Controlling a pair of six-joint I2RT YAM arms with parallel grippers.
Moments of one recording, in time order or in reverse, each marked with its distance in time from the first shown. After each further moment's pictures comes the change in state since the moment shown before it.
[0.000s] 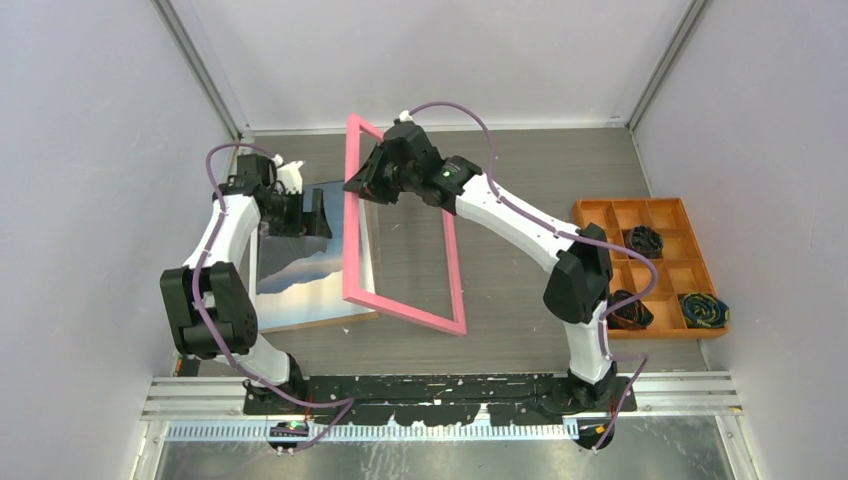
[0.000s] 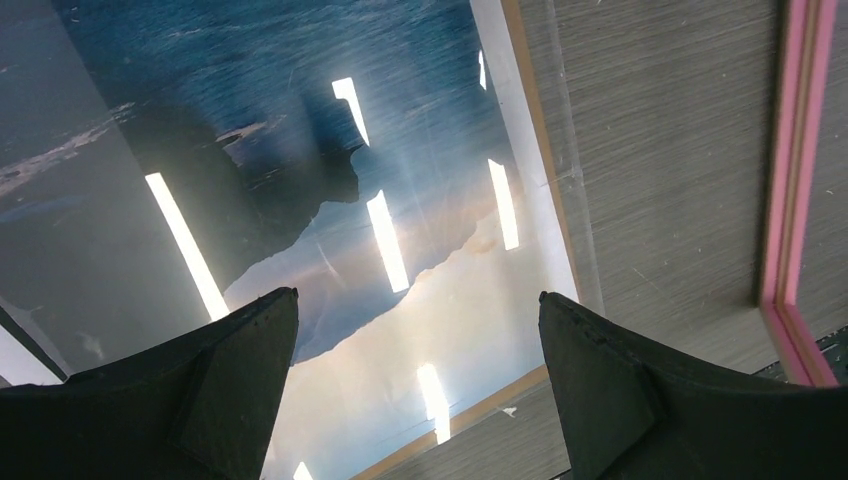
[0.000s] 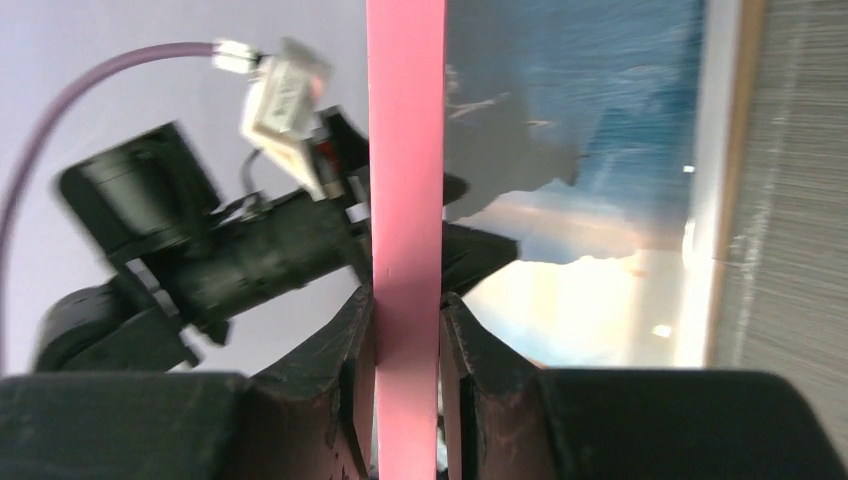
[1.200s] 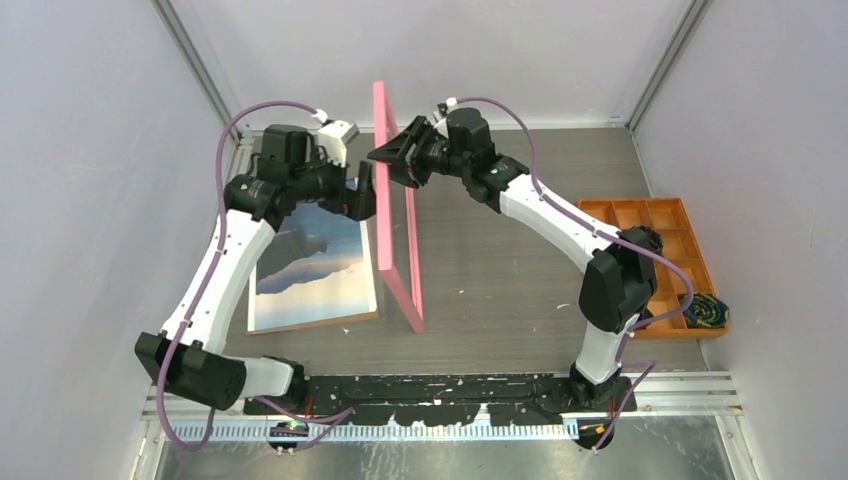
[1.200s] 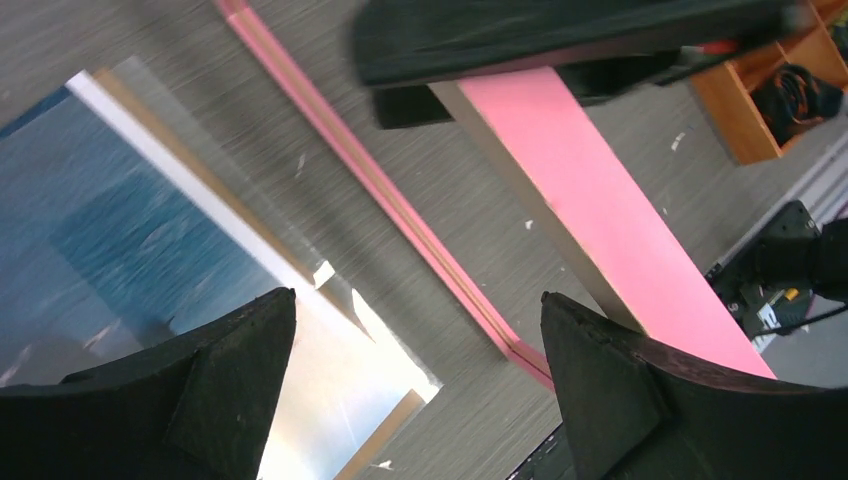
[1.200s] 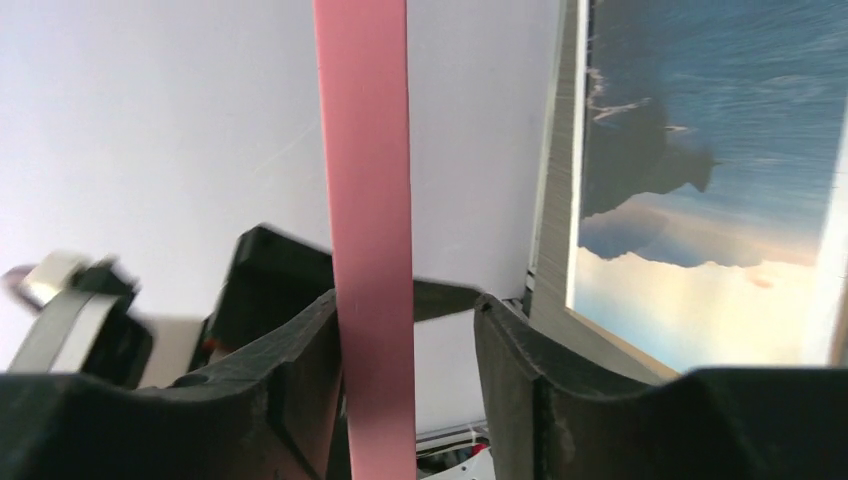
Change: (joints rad) left arm -0.365 -0.253 0.222 -0.027 0.026 -0.156; right arm -0.189 -0.202 -0.346 0.456 -0.345 0.237
